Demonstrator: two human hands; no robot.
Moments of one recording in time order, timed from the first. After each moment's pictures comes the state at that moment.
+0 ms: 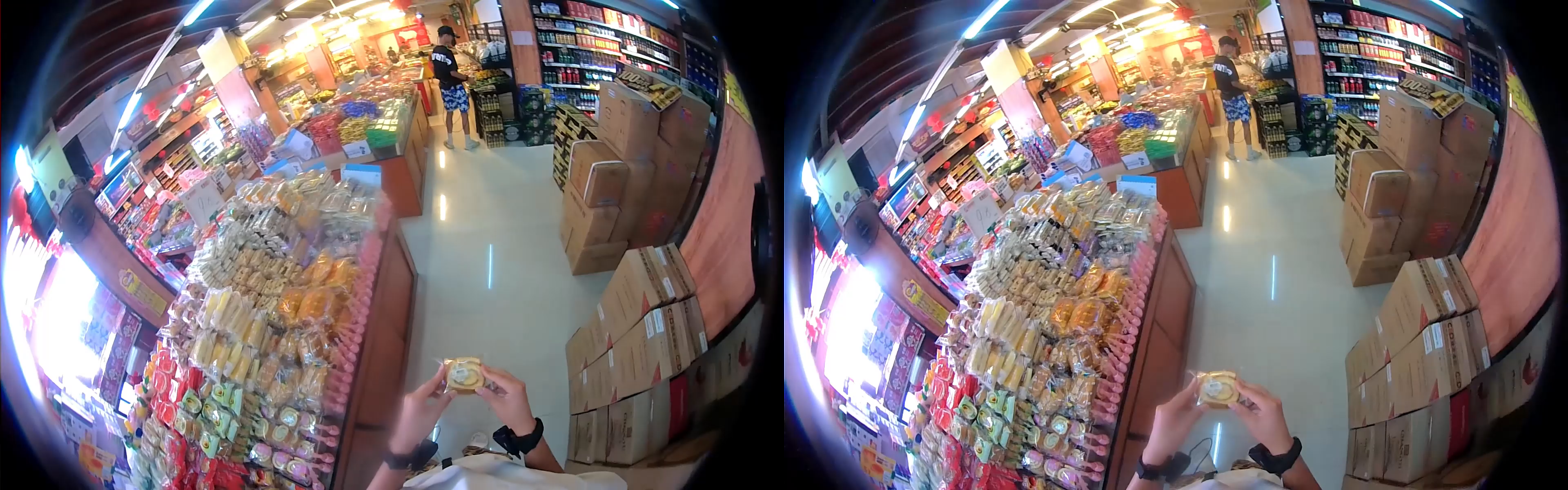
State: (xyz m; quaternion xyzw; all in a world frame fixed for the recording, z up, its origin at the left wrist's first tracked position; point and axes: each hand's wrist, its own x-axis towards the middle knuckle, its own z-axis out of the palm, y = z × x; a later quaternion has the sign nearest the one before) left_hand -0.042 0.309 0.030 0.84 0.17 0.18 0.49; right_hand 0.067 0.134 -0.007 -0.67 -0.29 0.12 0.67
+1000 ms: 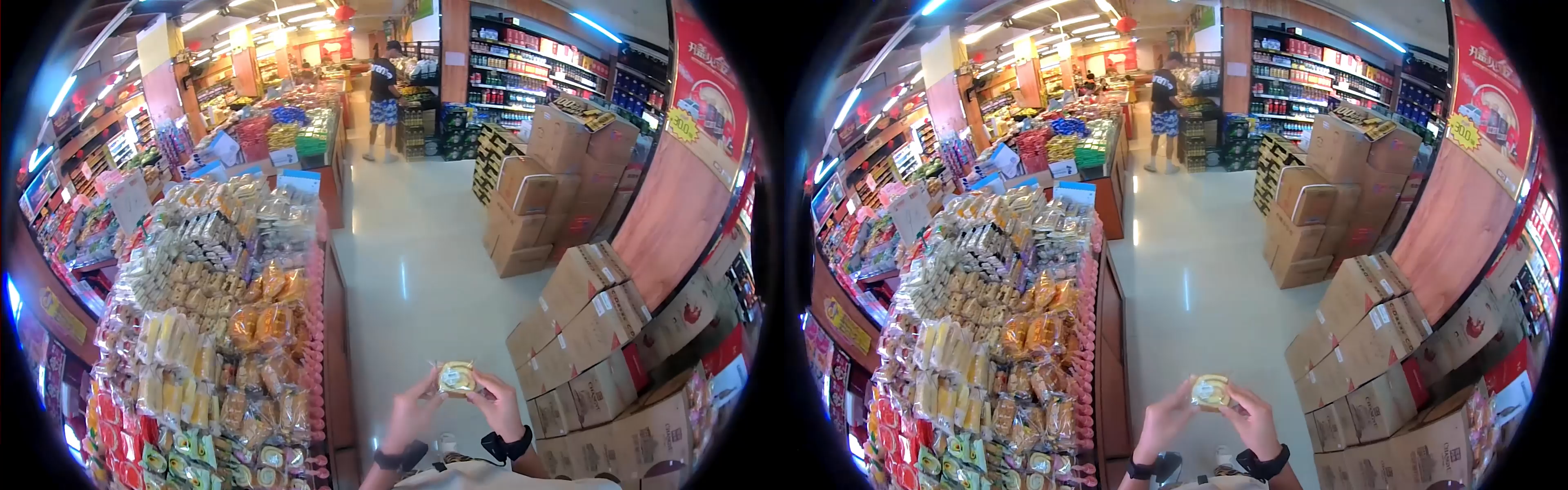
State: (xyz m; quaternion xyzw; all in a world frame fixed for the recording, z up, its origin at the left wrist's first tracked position) left_hand -0.068 0.419 0.007 0.78 0.03 0.13 0.61; right_hand -0.023 0.219 0.024 -0.78 -0.20 -0.01 0.60
